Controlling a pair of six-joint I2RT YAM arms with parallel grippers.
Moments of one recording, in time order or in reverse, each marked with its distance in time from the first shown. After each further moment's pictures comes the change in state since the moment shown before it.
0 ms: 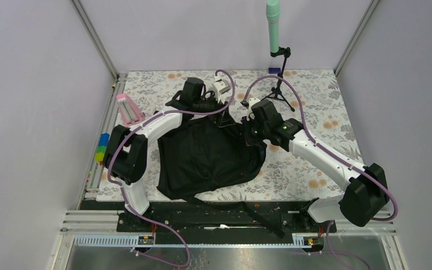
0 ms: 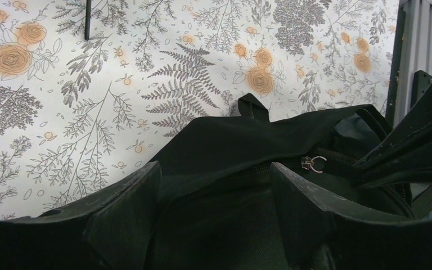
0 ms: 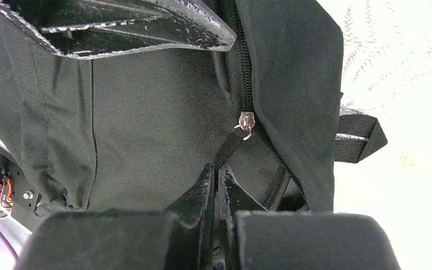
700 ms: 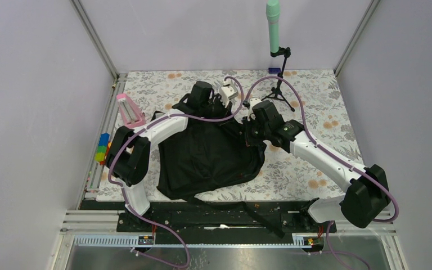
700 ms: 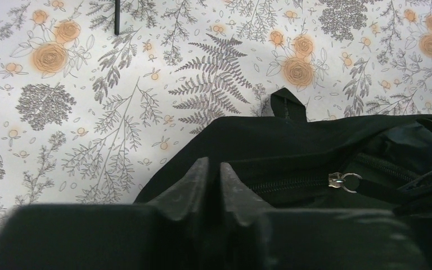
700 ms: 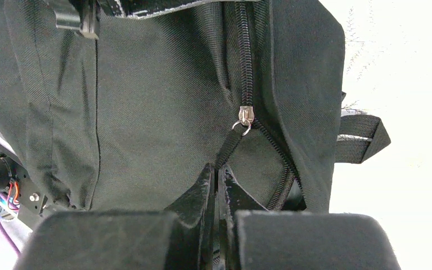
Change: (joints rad) left arm -0.070 0.000 0.000 -0.014 -0.221 0.100; right arm -0.002 -0.013 -0.022 0.024 -0.007 0.022
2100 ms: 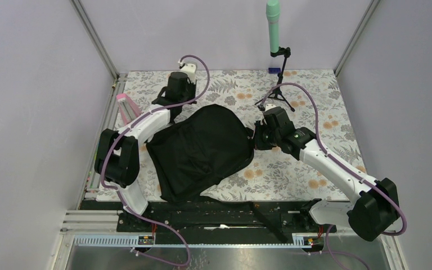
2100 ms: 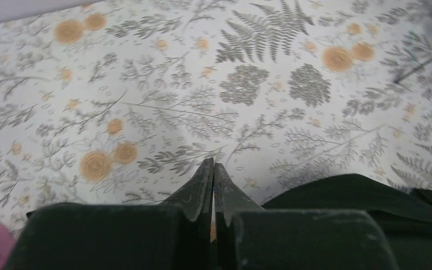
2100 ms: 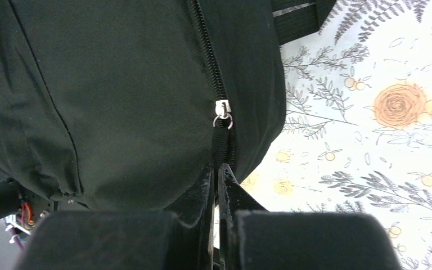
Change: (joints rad) left arm 0.165 -0.067 -0.023 0.048 -0.632 -0.251; right arm -0.063 -0.123 -0.119 -0.029 0.054 0.121
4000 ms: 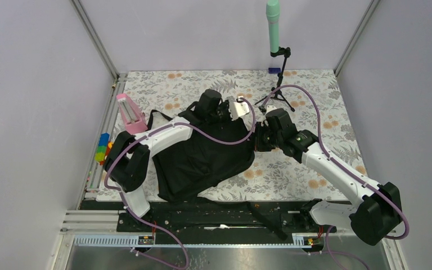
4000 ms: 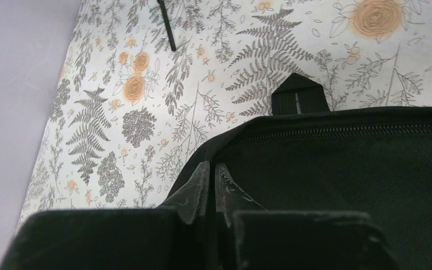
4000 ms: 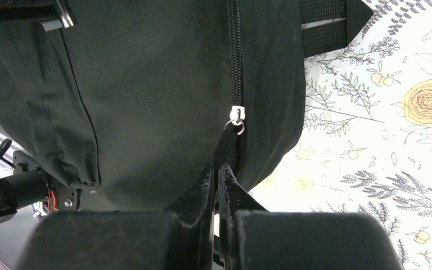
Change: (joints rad) left arm -0.282 0.010 -0.046 -0.014 0.374 0.702; right arm -0.002 -0.038 -0.034 0.035 -0.070 0.044
